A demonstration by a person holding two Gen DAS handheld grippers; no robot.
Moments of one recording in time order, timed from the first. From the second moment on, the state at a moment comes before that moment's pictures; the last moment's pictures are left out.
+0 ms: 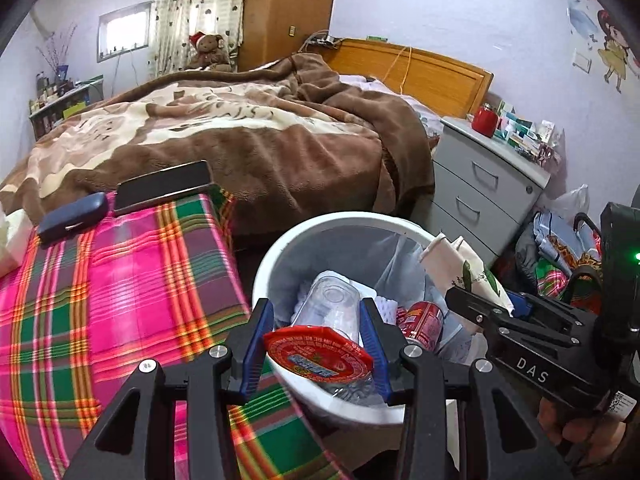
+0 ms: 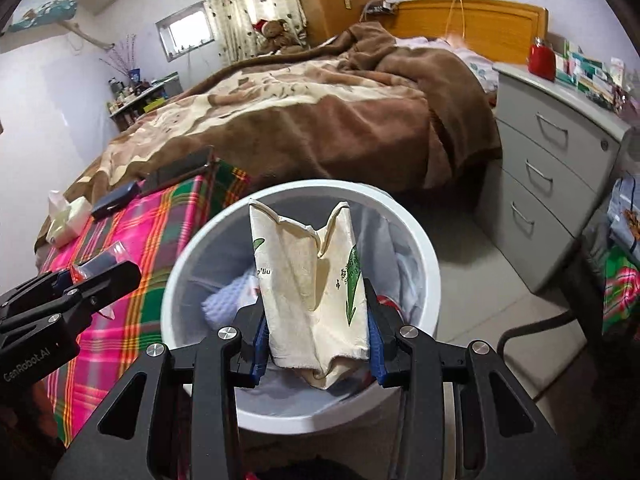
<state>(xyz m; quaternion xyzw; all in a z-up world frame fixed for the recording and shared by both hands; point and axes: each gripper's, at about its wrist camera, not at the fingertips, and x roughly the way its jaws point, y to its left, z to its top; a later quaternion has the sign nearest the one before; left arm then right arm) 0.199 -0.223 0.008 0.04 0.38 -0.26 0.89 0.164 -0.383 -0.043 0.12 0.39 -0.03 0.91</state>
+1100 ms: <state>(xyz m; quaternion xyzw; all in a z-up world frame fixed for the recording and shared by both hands) 0.154 -0.203 0.014 0.04 0.37 -0.24 0.90 0.125 -0.371 -0.023 0.11 0.34 -0.05 0.93</state>
